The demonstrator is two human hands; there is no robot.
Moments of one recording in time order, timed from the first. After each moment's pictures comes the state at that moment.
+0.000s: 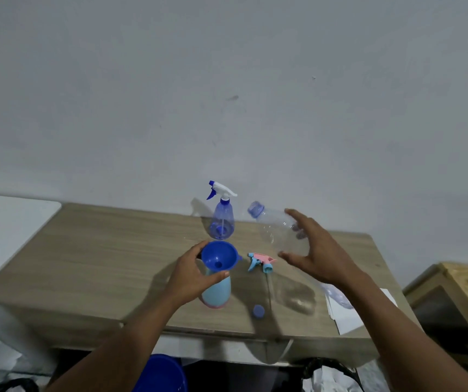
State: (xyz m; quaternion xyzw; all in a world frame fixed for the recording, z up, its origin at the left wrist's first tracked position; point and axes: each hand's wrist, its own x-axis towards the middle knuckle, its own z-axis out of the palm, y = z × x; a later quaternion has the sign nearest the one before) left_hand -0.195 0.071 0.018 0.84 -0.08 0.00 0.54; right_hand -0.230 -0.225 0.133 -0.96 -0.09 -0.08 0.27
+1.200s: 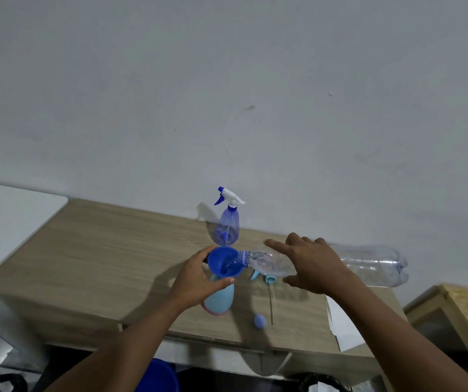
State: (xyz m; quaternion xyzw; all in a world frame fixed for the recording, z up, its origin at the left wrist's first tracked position) left_hand -0.194 0.074 0.025 0.83 -0.11 0.02 0.54; right_hand -0.213 -0.191 0.147 -0.98 -0.18 0.00 -0.12
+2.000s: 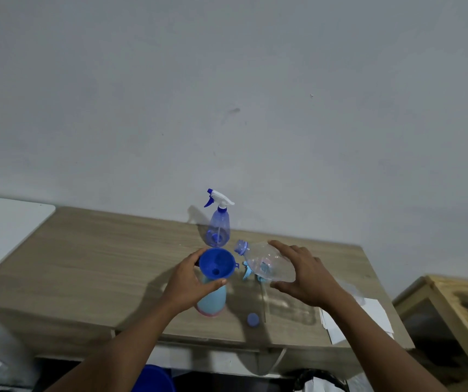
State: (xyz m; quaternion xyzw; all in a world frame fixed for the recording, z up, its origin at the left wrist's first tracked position) left_hand -0.199 0.071 0.021 0.83 -0.11 0.03 0.54; right_hand -0.240 -0.213 0.110 -0.99 -0.10 -0.02 0.13
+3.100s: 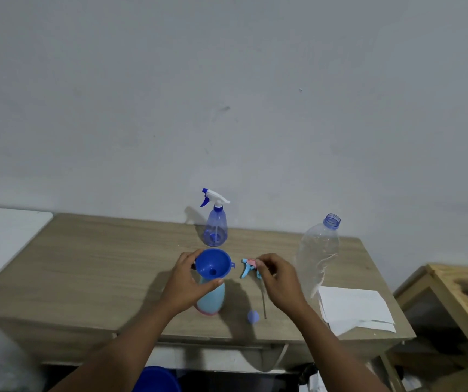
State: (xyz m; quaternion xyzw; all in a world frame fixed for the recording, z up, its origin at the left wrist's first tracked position) left_hand -0.197 0.072 0.011 0.84 -0.11 0.03 0.53; right_hand -0.241 -0.163 0.059 -0.87 0.03 -0.12 0.48
